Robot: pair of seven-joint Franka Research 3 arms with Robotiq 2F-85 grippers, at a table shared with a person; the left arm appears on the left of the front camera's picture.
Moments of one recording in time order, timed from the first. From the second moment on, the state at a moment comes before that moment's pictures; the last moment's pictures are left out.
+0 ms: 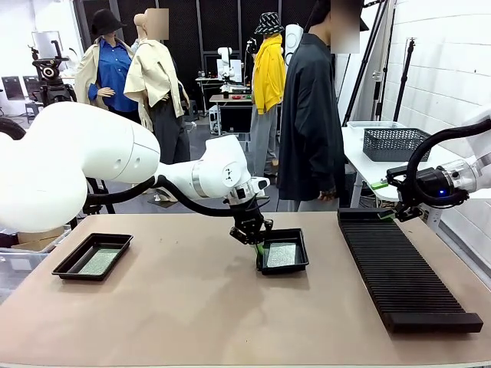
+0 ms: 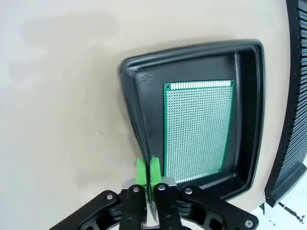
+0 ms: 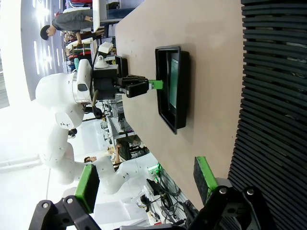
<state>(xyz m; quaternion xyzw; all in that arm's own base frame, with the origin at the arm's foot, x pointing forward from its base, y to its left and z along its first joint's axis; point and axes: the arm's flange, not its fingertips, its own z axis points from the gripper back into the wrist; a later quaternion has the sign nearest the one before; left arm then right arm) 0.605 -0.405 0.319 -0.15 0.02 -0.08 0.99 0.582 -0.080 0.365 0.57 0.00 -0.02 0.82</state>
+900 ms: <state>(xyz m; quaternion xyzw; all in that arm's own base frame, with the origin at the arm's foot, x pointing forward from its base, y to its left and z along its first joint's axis) 0.606 -0.406 0.321 -0.15 0.02 -0.08 0.99 0.582 -0.080 0.365 0.57 0.00 -0.02 0.82</state>
